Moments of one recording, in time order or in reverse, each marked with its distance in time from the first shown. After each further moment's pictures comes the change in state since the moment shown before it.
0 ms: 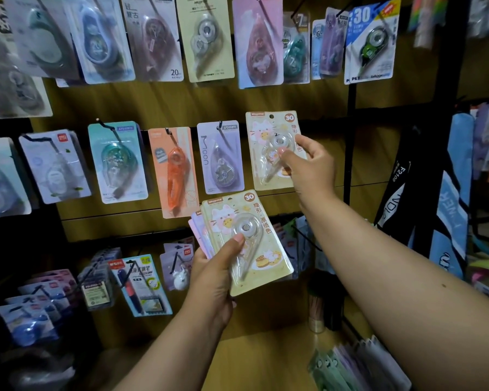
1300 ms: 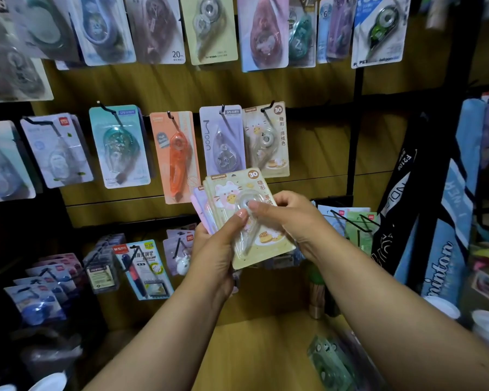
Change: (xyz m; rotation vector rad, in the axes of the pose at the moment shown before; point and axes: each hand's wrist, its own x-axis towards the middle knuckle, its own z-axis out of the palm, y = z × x) left_hand 0.011 0.003 0.002 0.018 -0.029 0.063; right_hand -0.078 0.020 -0.020 -0.142 -0.506 0.373
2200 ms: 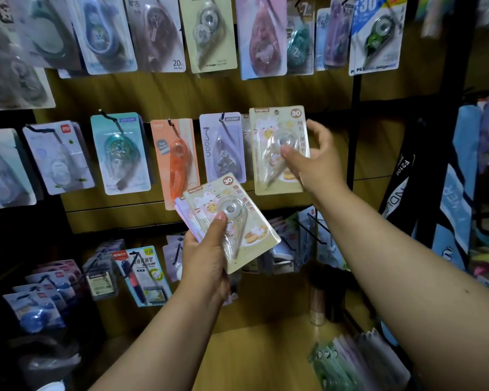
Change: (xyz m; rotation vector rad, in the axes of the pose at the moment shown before) left_hand 0.001 0.006 -0.001 -0.059 0.150 0.033; right_hand 0.059 -0.039 -0.036 0.081 0.324 -0.402
